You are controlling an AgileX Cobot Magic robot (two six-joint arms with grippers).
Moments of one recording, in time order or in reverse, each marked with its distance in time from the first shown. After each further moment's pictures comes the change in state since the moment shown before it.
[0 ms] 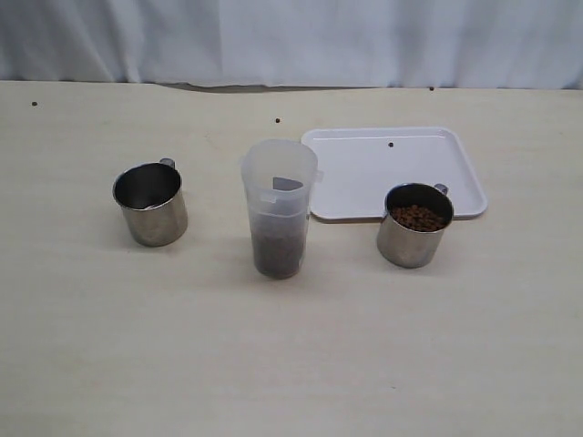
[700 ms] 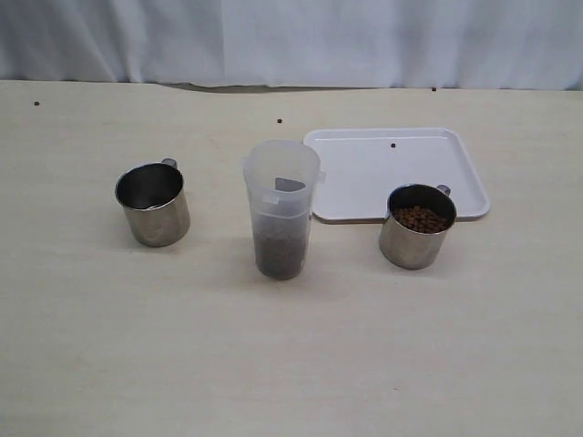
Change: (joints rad) left arm 0.000 0.000 0.000 0.000 0.003 0.000; right arm 0.000 0.000 0.000 0.067 -0.163 0.060
